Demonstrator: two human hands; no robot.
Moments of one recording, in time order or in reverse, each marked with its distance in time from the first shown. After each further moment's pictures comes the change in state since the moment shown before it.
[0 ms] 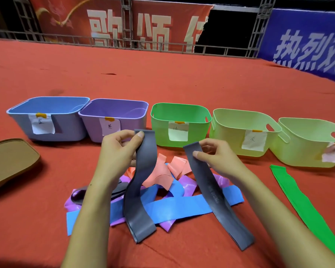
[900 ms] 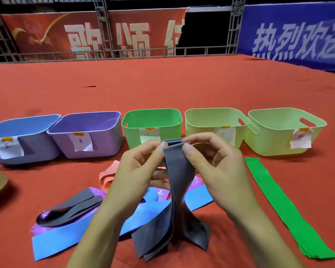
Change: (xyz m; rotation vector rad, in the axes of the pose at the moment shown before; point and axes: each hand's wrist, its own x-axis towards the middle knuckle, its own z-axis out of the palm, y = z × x) left_hand -0.071 0.044 0.110 -0.119 -0.434 0.008; right_hand -0.113 -0.064 -0.042 0.423 0.273 -0.260
